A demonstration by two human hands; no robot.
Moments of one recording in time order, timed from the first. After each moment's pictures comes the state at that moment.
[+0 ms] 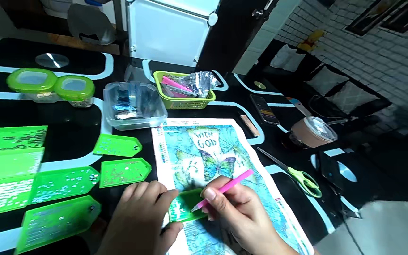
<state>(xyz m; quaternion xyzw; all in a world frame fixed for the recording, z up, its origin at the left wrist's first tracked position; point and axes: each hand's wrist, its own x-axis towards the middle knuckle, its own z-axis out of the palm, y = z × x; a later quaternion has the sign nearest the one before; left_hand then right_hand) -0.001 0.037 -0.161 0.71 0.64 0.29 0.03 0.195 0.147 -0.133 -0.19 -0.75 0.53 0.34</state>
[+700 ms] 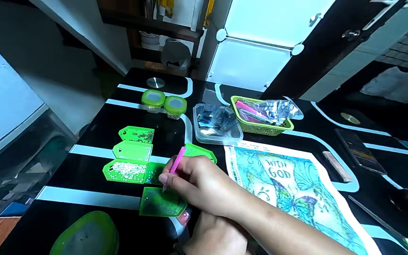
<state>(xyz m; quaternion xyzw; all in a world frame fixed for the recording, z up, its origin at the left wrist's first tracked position) 0.005 0.020 -0.141 0.67 0.68 0.29 0.07 -0.006 0.129 -0.093 -0.07 -0.90 0.43 0.03</state>
